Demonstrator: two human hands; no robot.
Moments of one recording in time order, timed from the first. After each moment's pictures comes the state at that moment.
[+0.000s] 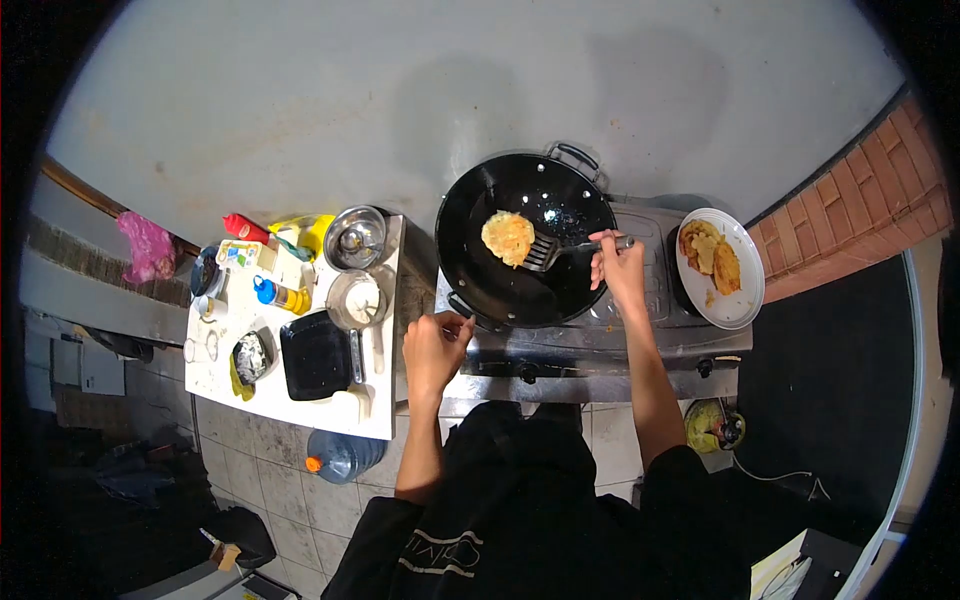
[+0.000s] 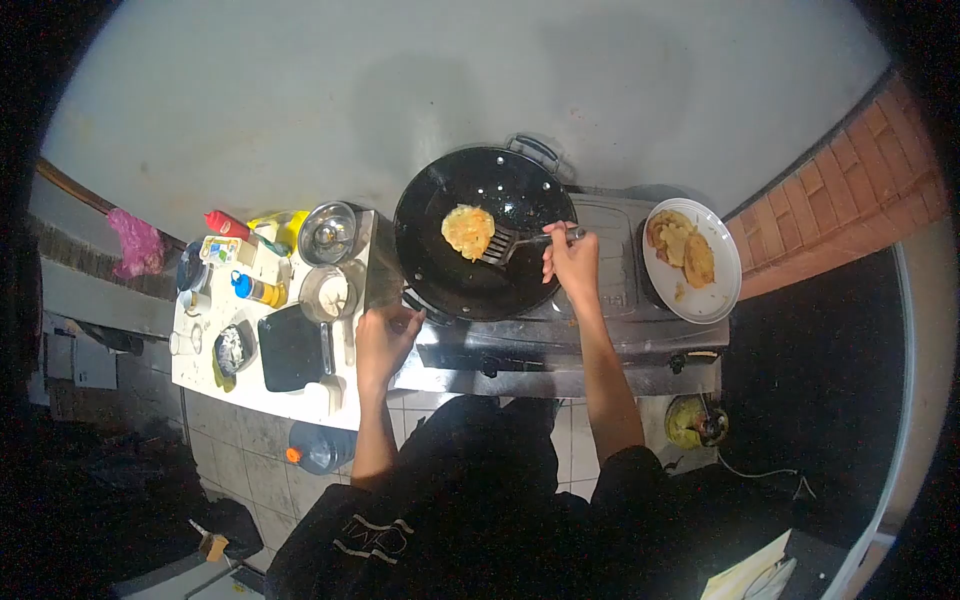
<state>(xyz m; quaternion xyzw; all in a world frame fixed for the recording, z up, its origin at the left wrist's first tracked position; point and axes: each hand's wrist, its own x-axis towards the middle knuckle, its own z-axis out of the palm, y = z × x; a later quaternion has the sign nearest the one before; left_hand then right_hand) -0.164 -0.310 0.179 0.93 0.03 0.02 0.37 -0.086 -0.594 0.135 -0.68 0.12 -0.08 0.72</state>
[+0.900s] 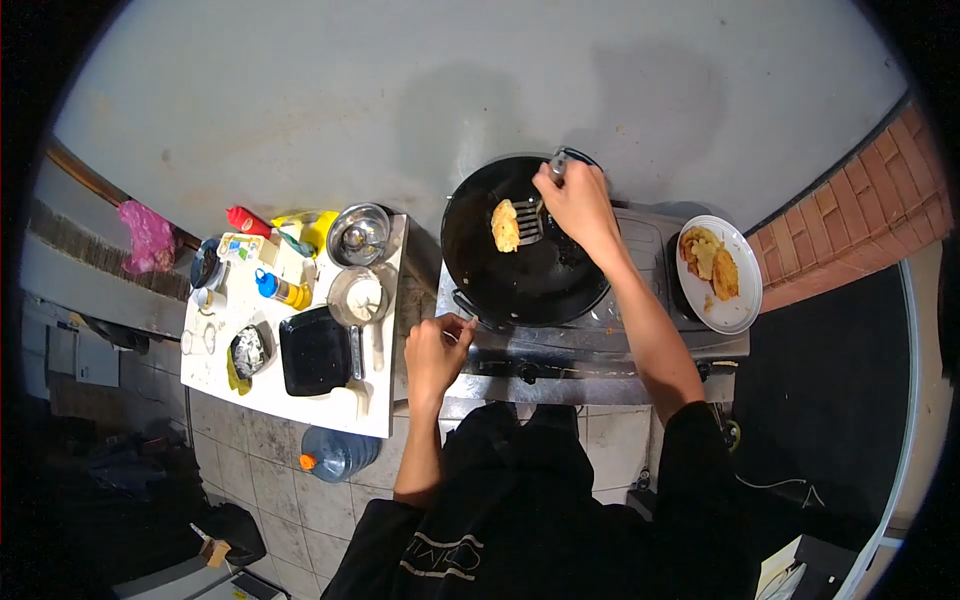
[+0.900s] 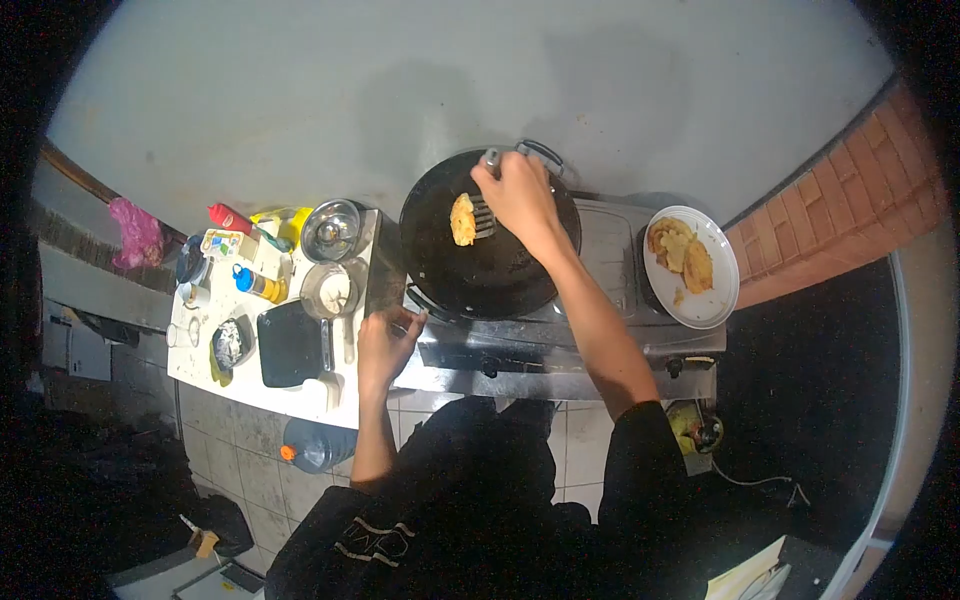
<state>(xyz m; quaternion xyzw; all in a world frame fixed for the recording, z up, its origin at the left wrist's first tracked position) -0.174 -0.307 0.176 0.92 0.03 0.03 0.39 -0.031 -0.523 0.252 -0.89 -0.09 -0.21 0.40</state>
